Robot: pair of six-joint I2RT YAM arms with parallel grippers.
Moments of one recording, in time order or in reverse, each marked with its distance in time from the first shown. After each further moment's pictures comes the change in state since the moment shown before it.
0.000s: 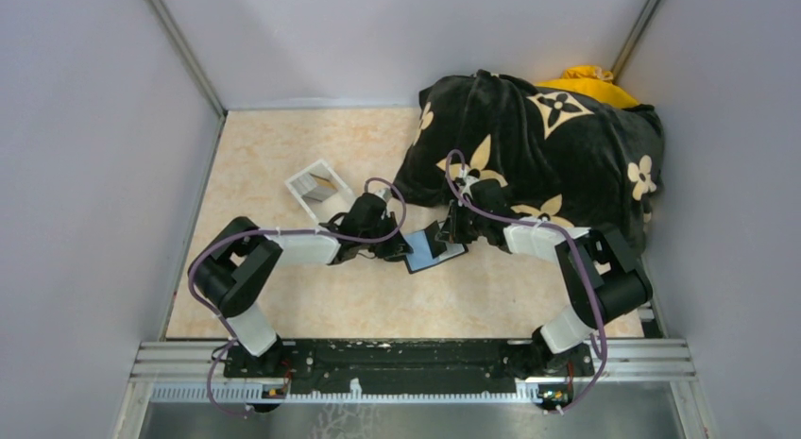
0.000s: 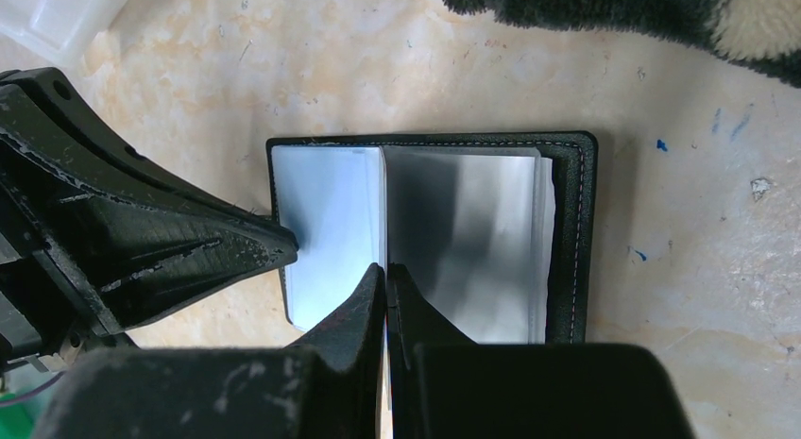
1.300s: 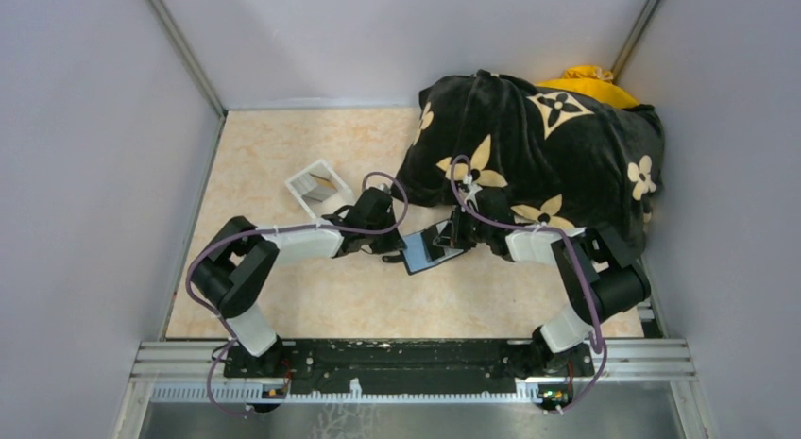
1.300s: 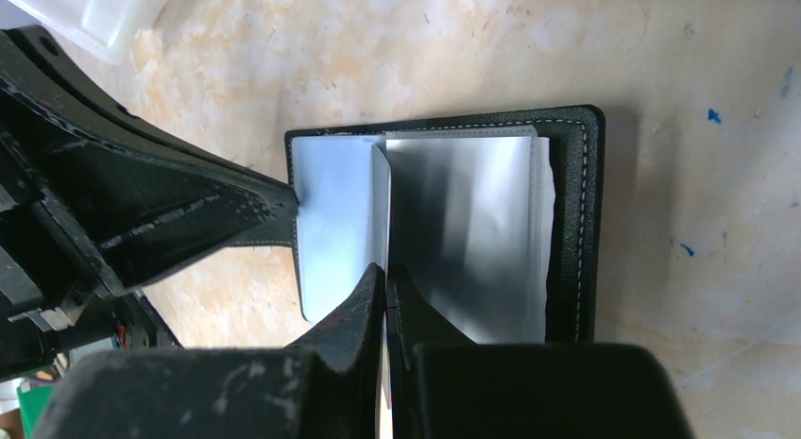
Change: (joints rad) left arm -0.009 0.011 0.108 -0.185 -0.124 -0.001; right arm -0.014 0.019 -0.095 0.170 -0.084 0.079
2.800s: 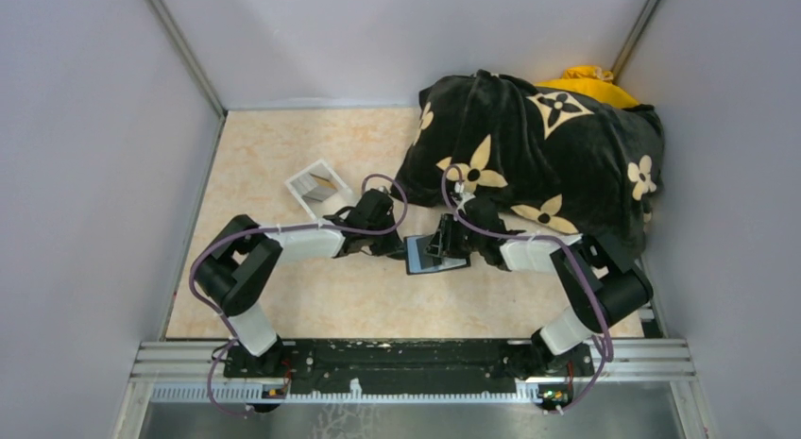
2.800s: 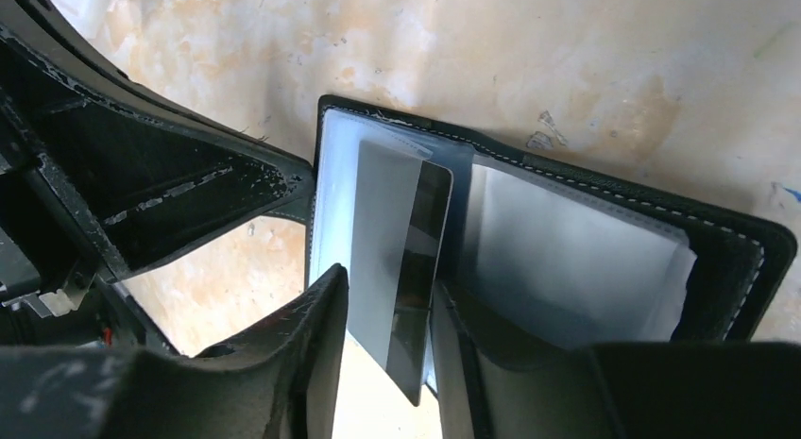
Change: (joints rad) left arm -0.005 0.006 -0.006 -0.039 -0.016 -0.018; right arm 0.089 -0.016 -0.051 0.033 0.077 0.068
